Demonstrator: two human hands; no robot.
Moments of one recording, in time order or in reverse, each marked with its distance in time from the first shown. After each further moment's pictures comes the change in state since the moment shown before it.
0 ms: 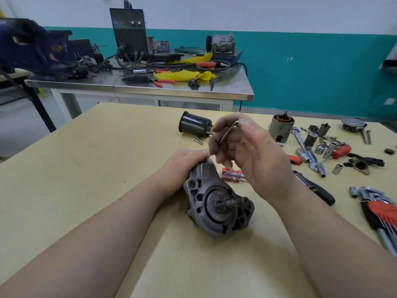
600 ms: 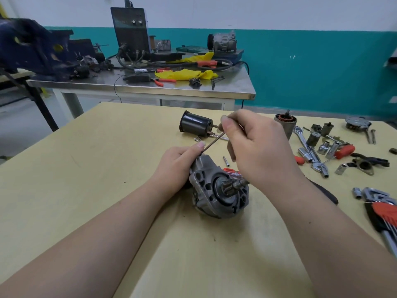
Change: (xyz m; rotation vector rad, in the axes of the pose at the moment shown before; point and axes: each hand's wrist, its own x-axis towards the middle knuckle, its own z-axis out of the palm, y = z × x) left_hand -0.002 -0.001 0.003 0.061 0.254 -0.036; right_hand 0.008 -0.016 0.010 -0.934 0.374 -0.077
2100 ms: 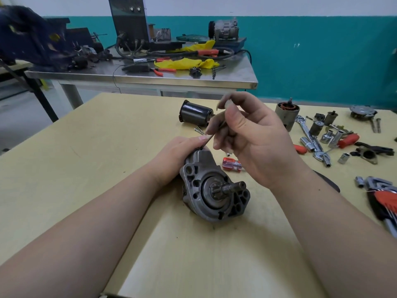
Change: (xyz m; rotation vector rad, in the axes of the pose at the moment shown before) left_hand 0.007 -0.007 -0.008 -0.106 -0.254 -0.045; right_hand -0.004 0.009 0.006 1.088 -0.259 0.147
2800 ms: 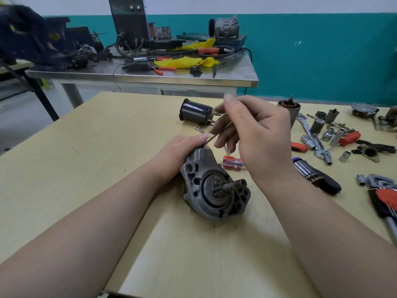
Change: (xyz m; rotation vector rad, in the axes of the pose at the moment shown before) left_hand -0.003 0.006 0.003 -0.012 -0.013 -0.010; right_hand -0.004 0.003 0.014 -0.339 0.240 -0.244
